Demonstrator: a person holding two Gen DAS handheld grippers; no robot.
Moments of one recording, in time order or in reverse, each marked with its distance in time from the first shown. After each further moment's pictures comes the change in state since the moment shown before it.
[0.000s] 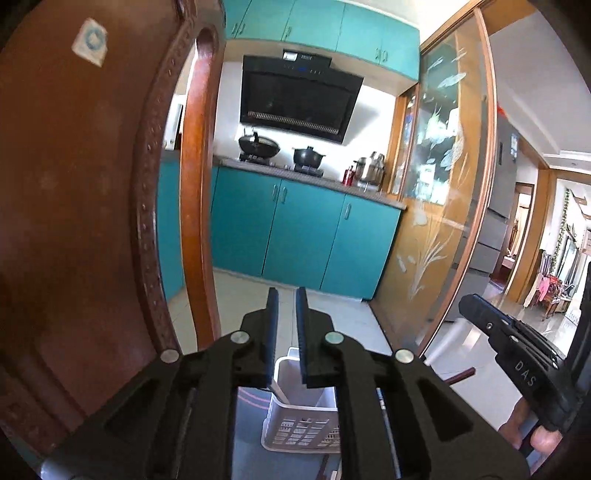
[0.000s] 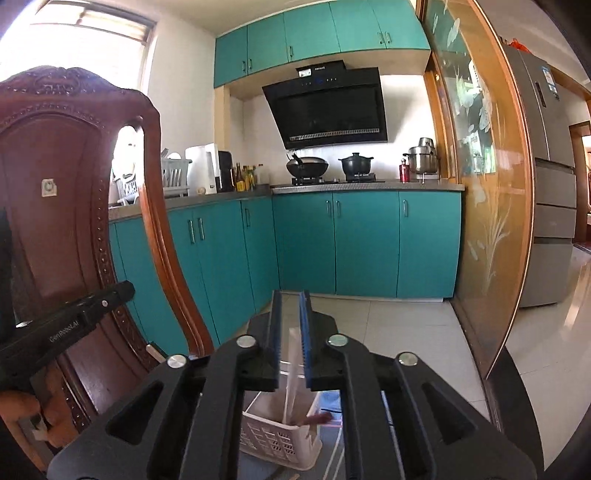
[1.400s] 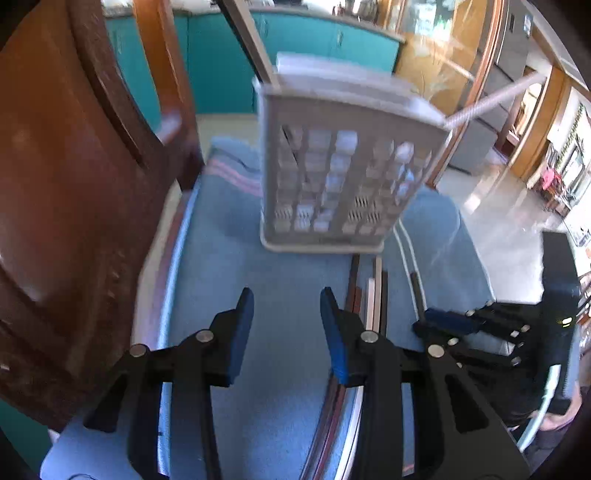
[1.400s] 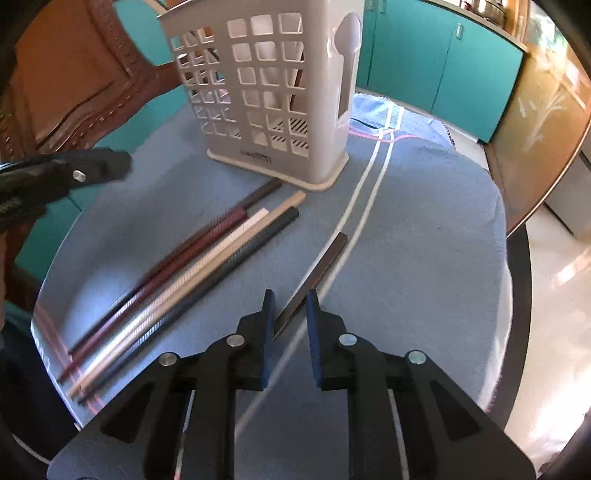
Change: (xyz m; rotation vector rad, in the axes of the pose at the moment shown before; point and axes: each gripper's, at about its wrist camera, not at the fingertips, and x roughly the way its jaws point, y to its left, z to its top) left arm 0.046 0.003 -0.161 0.119 0.686 -0.014; right arm 0.029 0.000 -0.209 -0.124 0.821 0.086
